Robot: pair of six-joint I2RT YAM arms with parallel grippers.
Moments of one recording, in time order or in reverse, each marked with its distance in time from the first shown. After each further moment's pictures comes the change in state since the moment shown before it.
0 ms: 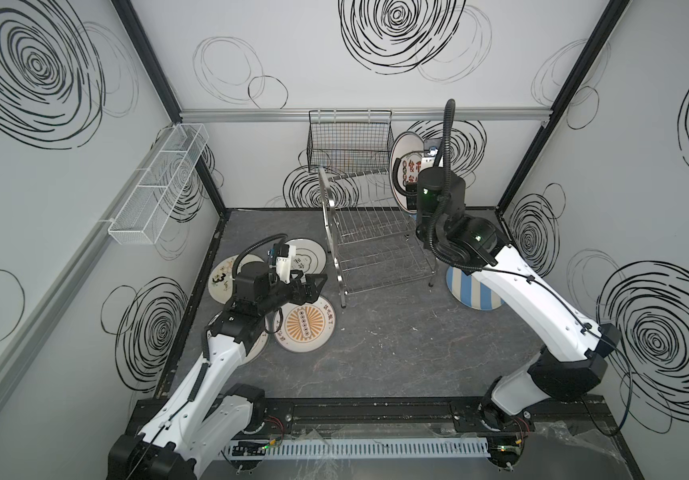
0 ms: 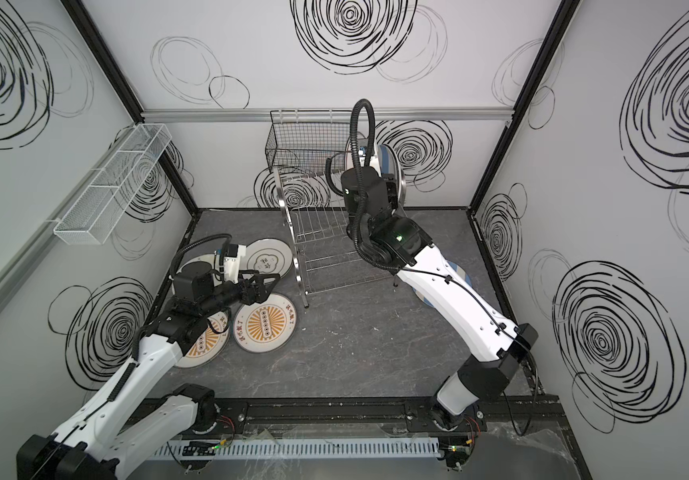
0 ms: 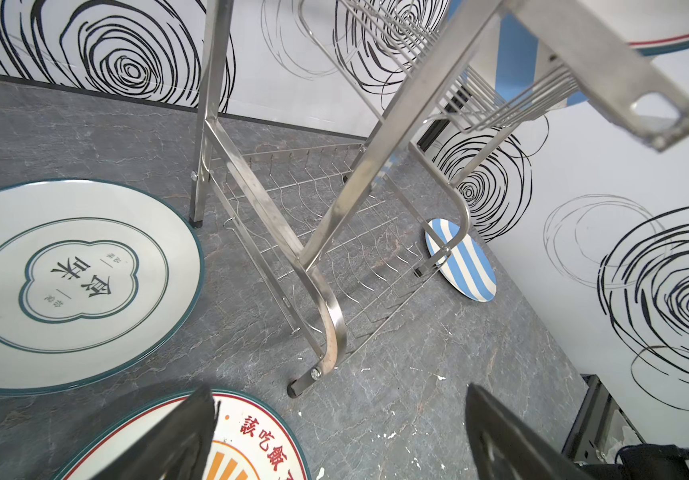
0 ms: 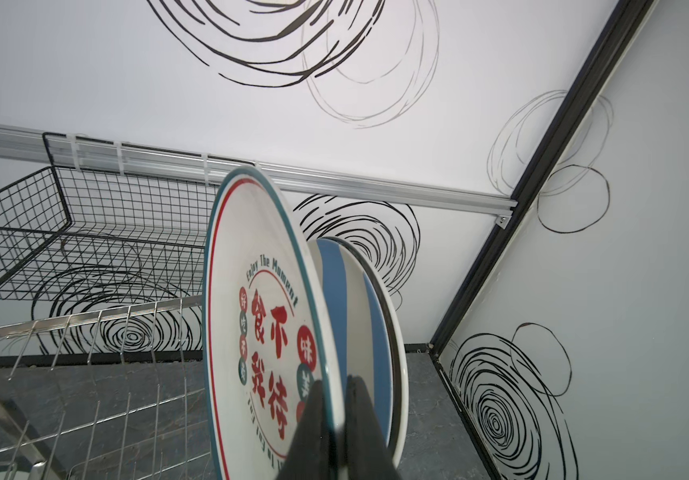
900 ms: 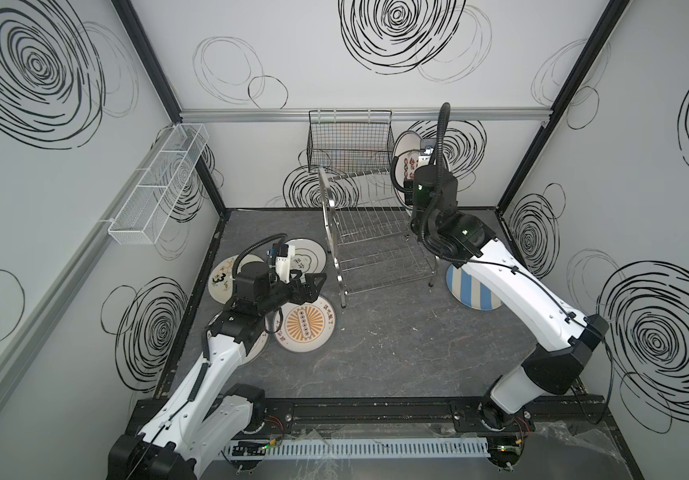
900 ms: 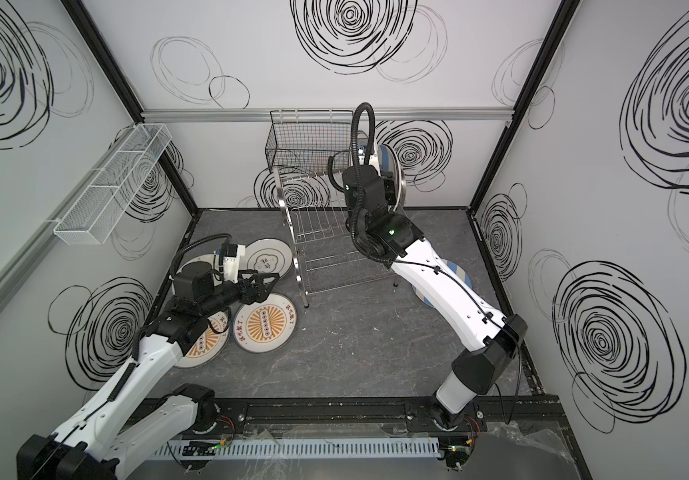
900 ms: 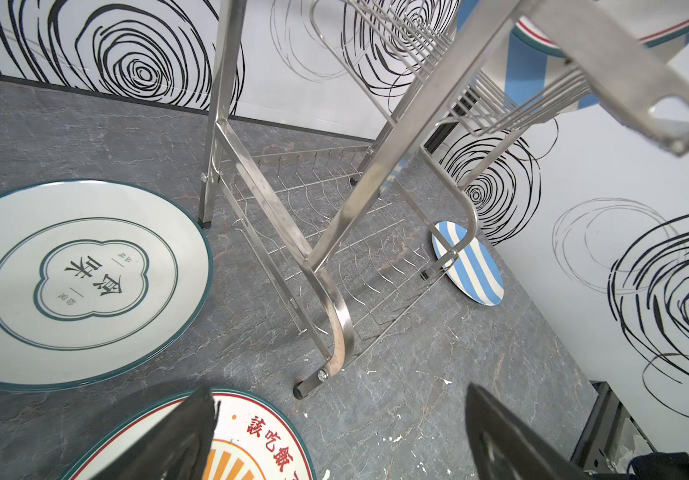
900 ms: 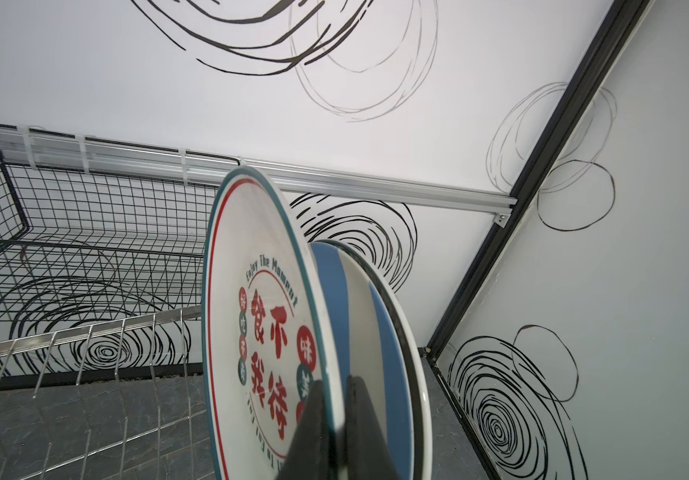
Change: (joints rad) left arm 0.000 0.001 -0.001 0.000 -0.018 0.000; right arm -0.066 0.046 -0.042 0.101 -0.038 -0.016
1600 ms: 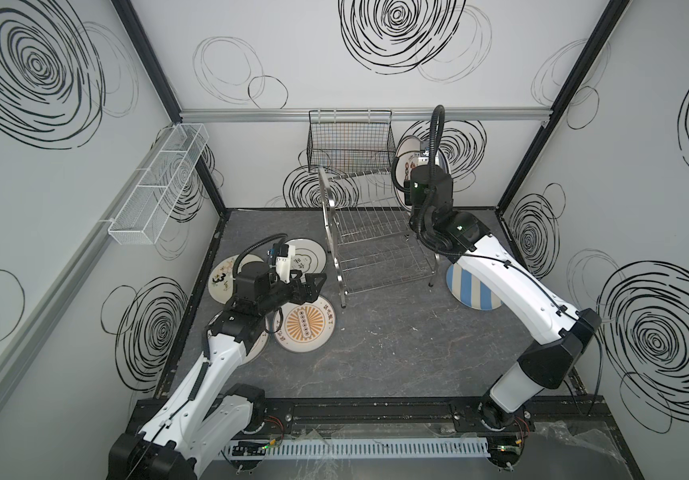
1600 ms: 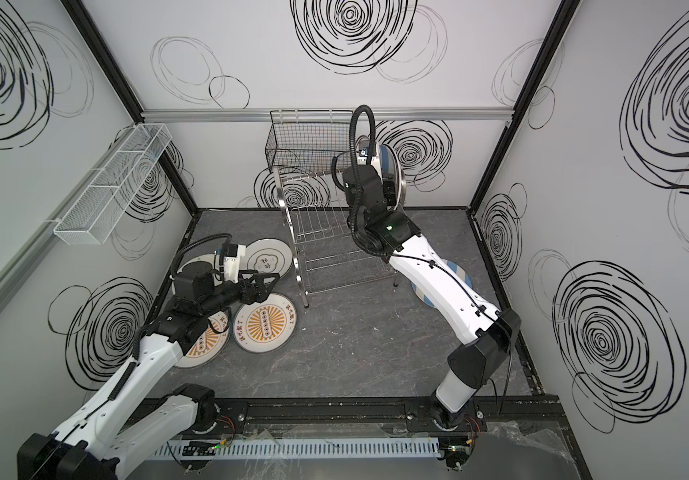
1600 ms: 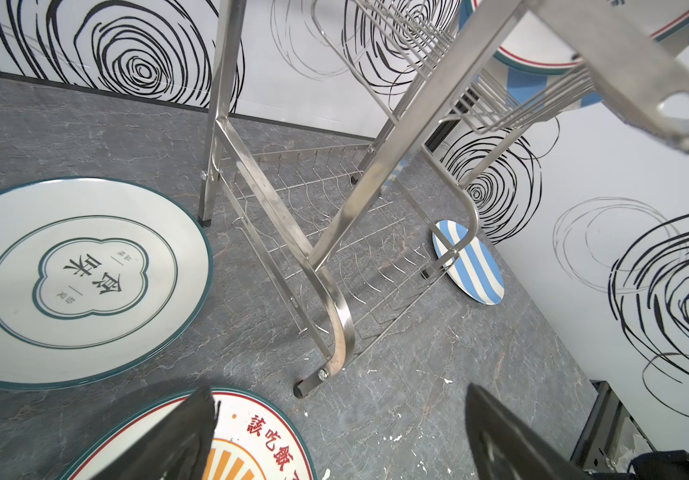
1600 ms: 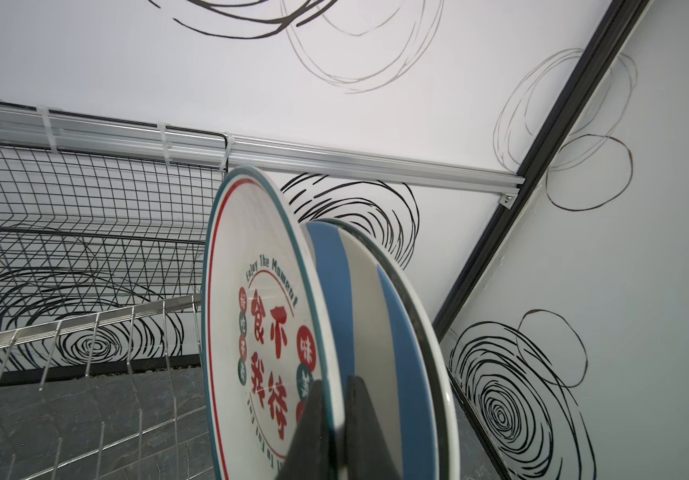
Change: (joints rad) left arm 0.000 0.004 0.000 0.000 0.001 0.000; right arm -0.041 0.031 -0.015 -0.019 -0.023 0.055
